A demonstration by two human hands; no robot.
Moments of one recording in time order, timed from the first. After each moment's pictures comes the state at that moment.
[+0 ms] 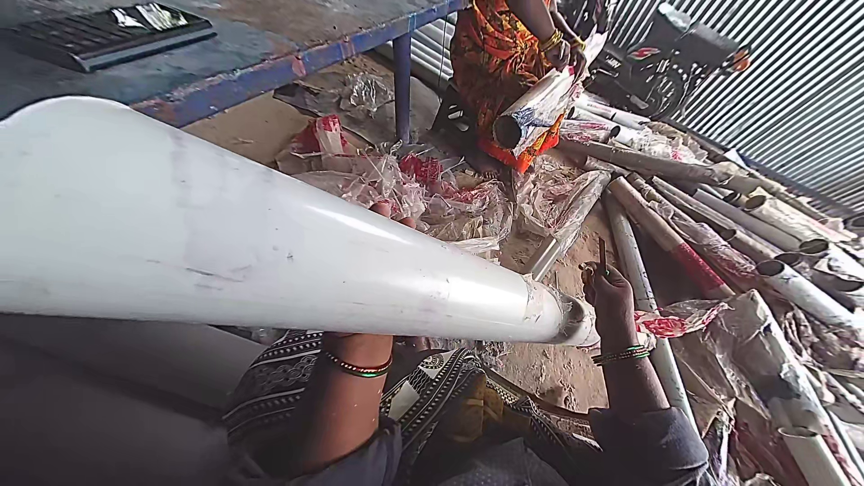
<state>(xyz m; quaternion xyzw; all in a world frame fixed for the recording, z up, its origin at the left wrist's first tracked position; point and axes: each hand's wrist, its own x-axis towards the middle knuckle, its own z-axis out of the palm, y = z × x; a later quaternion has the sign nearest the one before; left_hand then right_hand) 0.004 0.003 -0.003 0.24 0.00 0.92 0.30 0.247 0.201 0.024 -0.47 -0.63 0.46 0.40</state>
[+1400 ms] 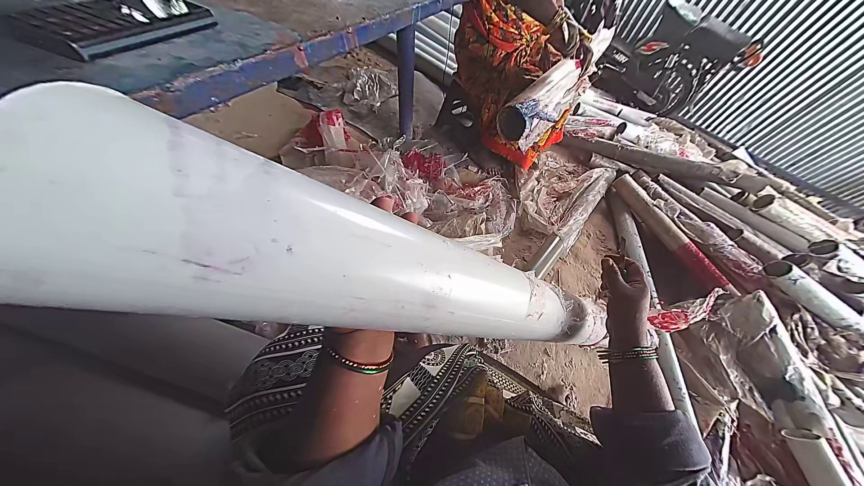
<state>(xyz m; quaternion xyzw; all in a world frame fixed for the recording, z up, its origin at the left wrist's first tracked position) 0.003 0.003 -0.001 0.27 -0.01 0.91 0.30 0.257 0.210 0.022 -0.48 -0.66 0.37 0.45</state>
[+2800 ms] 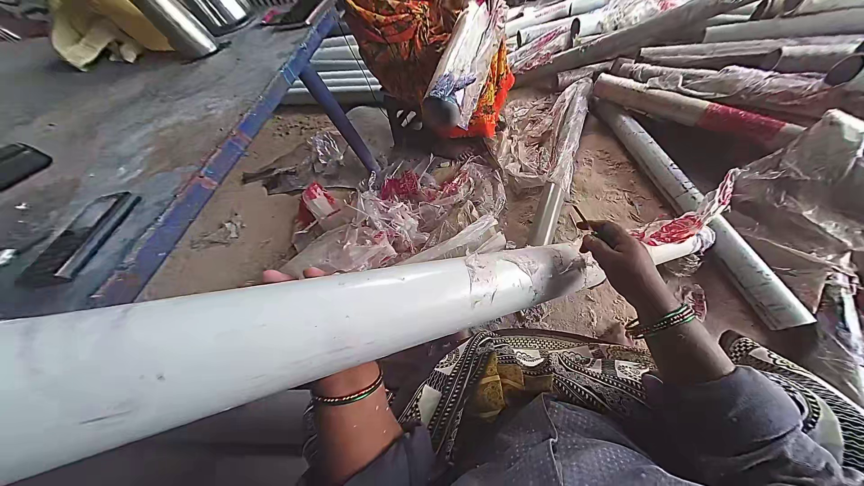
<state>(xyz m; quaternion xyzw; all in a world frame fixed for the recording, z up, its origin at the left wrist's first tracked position) 0.004 -0.012 -0.009 0.27 0.12 0.92 0.25 0.322 0.179 0.021 -0.53 -0.69 0.40 0.29</state>
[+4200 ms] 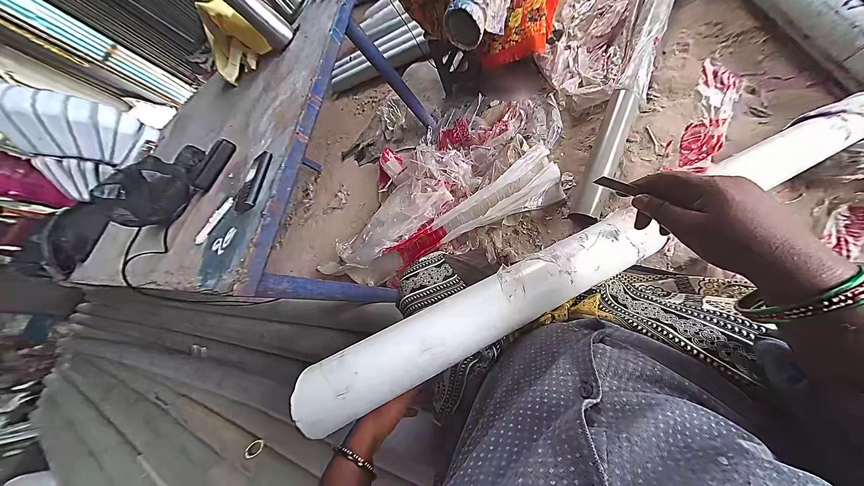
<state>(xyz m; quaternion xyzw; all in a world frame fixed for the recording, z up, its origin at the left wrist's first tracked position) 0.053 -0.241 -0.002 0.13 0.89 0.15 0.40 0.386 0.097 0.024 -0.40 -0.82 0.33 0.22</state>
